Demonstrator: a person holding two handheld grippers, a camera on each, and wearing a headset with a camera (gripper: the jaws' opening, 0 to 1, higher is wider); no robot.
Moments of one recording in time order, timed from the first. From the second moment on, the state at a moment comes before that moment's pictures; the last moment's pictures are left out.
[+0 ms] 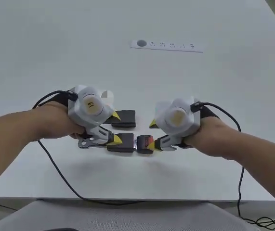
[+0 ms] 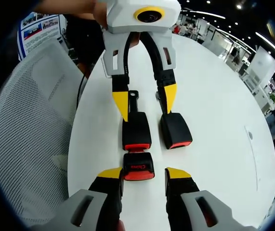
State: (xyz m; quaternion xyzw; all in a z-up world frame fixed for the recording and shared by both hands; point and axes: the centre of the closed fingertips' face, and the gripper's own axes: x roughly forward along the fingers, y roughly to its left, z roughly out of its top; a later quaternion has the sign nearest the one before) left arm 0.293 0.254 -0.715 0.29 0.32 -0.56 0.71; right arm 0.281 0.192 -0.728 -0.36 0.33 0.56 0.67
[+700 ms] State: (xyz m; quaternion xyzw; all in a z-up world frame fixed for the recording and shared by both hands) left arm 0.332 0.254 -0.728 0.30 0.31 -0.56 0.71; right arm 0.324 0.130 -0.733 -0.37 0.35 0.53 0.68
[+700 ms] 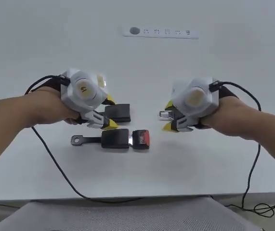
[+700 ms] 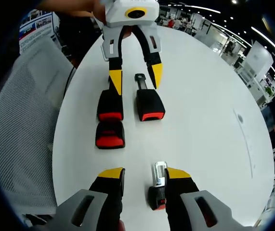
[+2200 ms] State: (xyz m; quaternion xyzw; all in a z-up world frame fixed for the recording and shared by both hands) left arm 0.358 0.261 -0.767 0.32 0.35 -0.57 0.67; right arm 0.355 0.075 -0.776 -0.38 0.40 0.56 0.61
